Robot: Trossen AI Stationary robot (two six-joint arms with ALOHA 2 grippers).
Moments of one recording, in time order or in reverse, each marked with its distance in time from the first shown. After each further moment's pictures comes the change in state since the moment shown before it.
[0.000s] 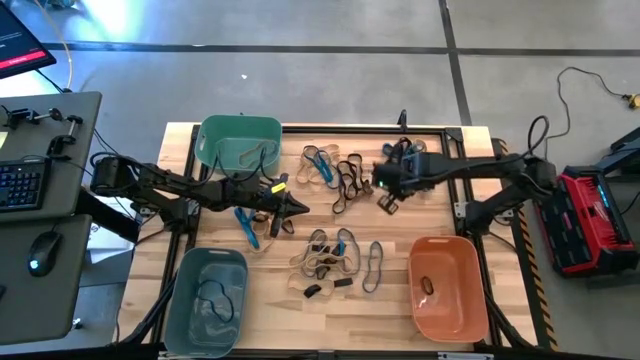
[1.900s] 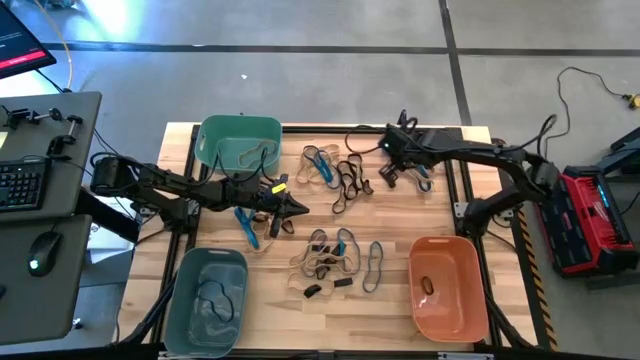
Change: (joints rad) left arm -0.002 0.000 0.000 -0.016 0.004 0.008; right arm -0.306 -0.001 -0.032 0.210 0.070 -0.265
